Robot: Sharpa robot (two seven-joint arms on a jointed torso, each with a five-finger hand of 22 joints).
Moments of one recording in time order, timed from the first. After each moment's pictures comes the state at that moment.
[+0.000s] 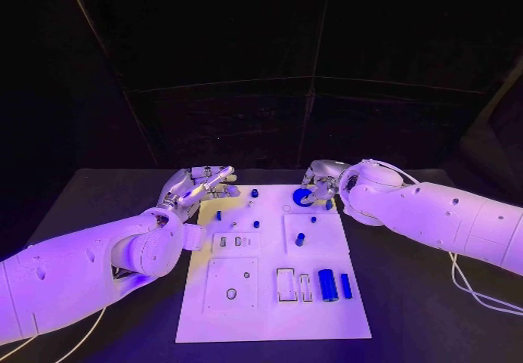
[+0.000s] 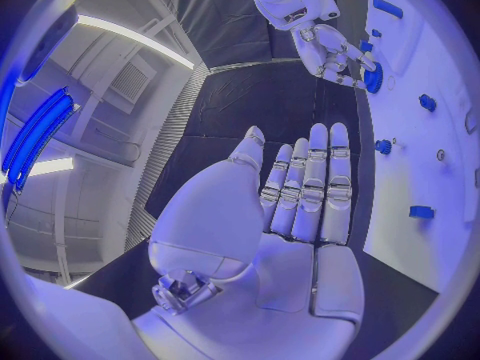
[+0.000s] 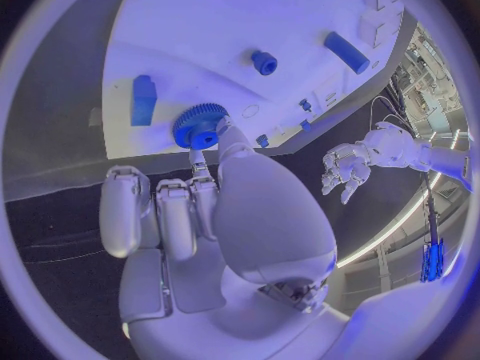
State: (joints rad) left arm 1.17 -0.84 -0.02 1.55 0.02 -0.38 0.50; left_hand 1.39 0.06 -0.07 0.12 0.10 0.96 0.21 0.12 0.07 1.04 0.16 0.13 0.07 1.13 0.11 0.19 0.20 0.17 1.03 0.22 0.23 0.10; right arm 1.28 -0.61 -0.01 1.19 -1.46 -0.13 -0.25; right_hand 1.48 -0.02 -0.07 0.17 0.21 0.89 0.17 0.18 0.07 1.46 0.08 1.46 1.31 1.47 0.01 1.54 1.31 0.06 1.41 0.12 1.47 1.31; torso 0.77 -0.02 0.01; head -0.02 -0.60
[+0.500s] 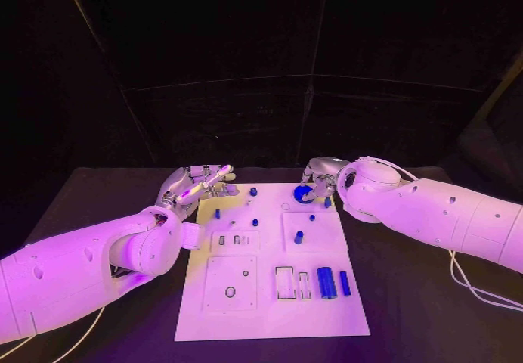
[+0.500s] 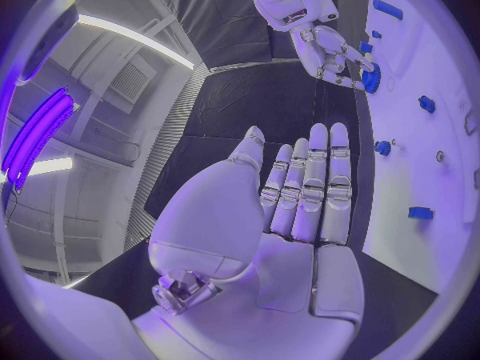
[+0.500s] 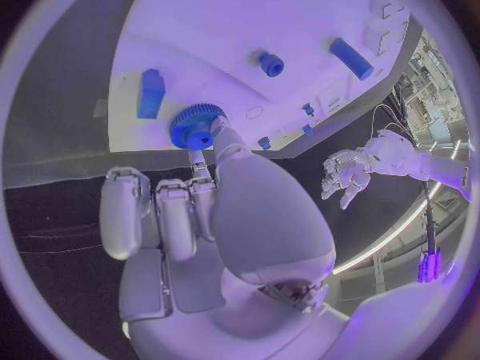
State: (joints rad) left arm 1.17 -0.84 -0.02 1.55 0.02 -0.37 0.50; left_hand 1.39 0.06 -0.07 0.12 0.10 0.96 0.21 0.12 0.07 1.04 0.16 0.13 0.07 1.13 0.11 0.19 0.20 0.17 1.03 0.22 0.23 0.10; right arm 1.29 -0.61 0.00 1.20 -1.51 -0.12 -0.26; right_hand 1.52 -0.01 0.00 0.11 0.17 0.92 0.16 0.18 0.07 1.46 0.08 1.48 1.31 1.47 0.01 1.55 1.31 0.06 1.42 0.12 1.48 1.31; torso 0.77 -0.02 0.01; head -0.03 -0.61
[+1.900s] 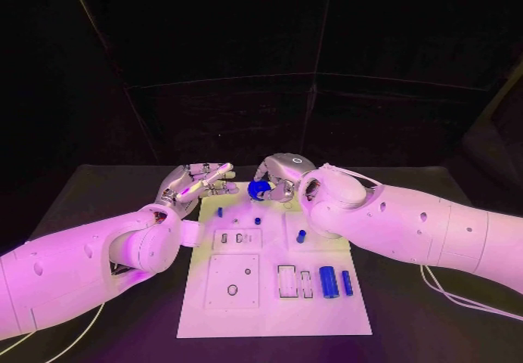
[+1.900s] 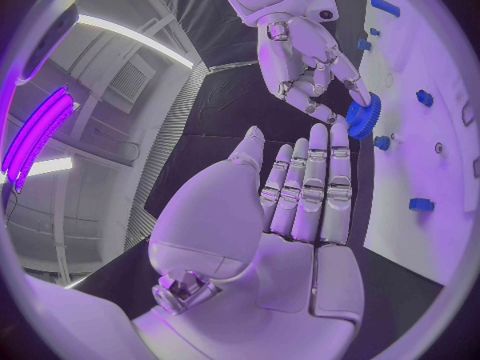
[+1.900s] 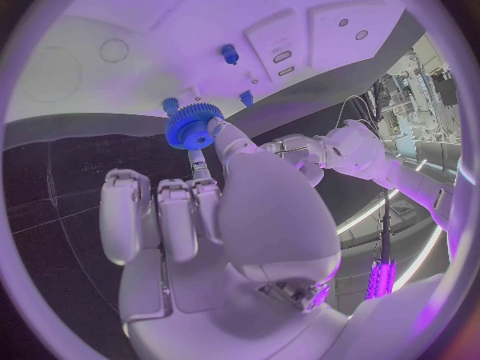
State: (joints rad) left arm 1.17 -0.85 -0.02 1.55 0.02 -0.37 0.49; left_hand 1.39 0.06 -0.07 0.12 0.10 0.96 0.21 0.12 0.07 1.04 0.16 0.13 0.07 1.13 0.11 0.19 0.20 0.17 1.03 0.22 0.23 0.10; right arm 1.27 -0.50 -0.01 1.36 -1.63 -0.33 -0.29; right_hand 1.44 -0.04 0.17 0.09 0.30 0.97 0.17 0.16 0.06 1.46 0.06 1.49 1.31 1.47 -0.01 1.55 1.31 0.05 1.45 0.10 1.49 1.31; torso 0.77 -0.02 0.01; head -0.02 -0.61
